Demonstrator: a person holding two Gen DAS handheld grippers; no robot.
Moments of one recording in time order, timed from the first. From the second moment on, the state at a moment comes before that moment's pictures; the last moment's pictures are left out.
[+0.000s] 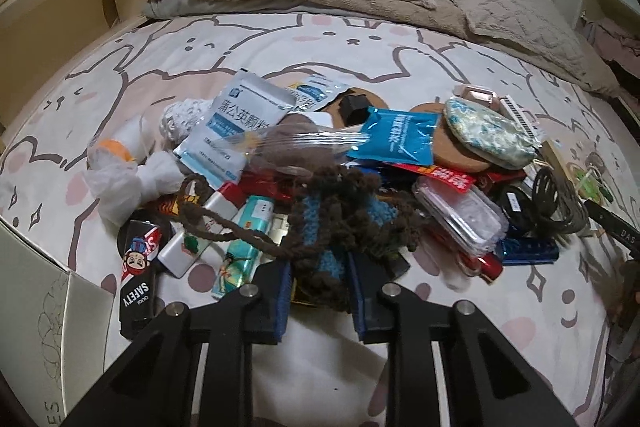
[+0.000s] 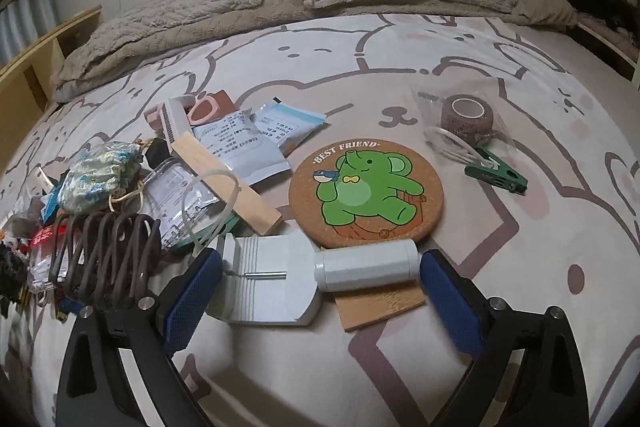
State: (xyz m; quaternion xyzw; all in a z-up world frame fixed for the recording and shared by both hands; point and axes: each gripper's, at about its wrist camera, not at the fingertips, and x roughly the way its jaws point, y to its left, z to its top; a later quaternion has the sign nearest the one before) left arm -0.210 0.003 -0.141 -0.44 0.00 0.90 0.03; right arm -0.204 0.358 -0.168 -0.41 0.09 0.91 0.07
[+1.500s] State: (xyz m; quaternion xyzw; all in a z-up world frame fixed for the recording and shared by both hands) left arm -0.166 0.020 -0.105 -0.42 -0.02 0.91 0.07; right arm -0.161 0.342 -0.157 -0.42 0.07 0.90 0.06
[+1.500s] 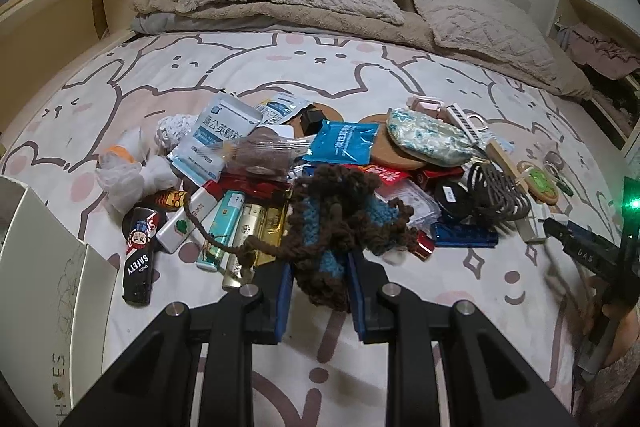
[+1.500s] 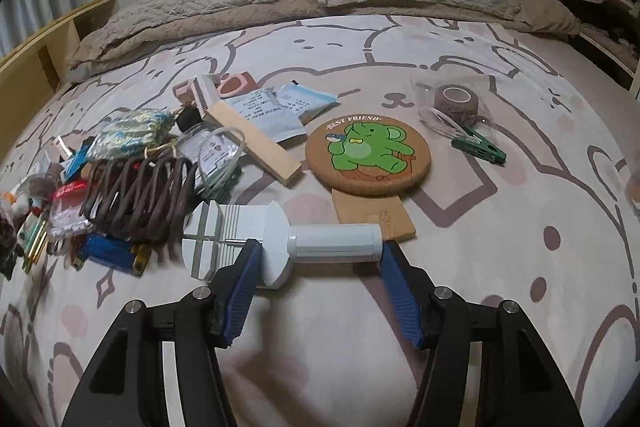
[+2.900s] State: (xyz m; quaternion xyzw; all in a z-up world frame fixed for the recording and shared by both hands) left arm -0.099 0.039 -0.075 -0.38 -0.02 0.92 0.08; right arm -0.069 0.302 -0.101 -0.37 0.02 0.93 0.05
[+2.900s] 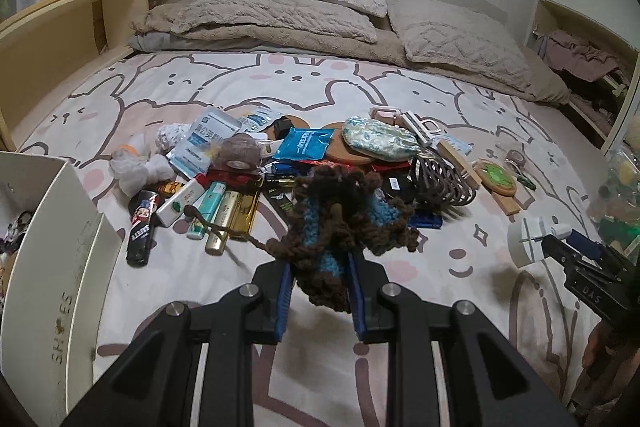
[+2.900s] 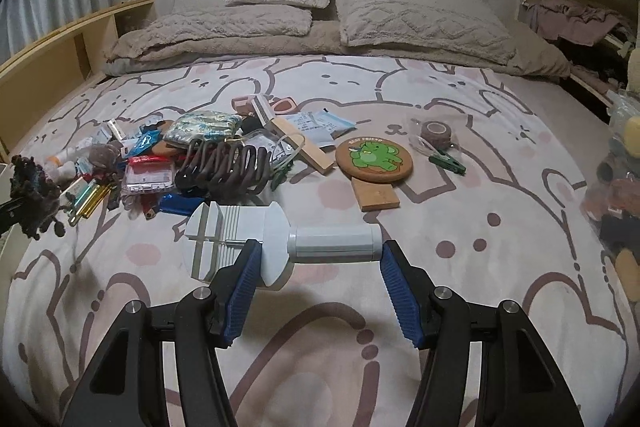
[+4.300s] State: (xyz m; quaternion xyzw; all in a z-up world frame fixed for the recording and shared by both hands) left arm -0.031 0.023 -0.055 -0.32 -0.02 0.94 0.07; right arm 0.003 0.261 -0.072 -0.31 0.01 0.95 0.01
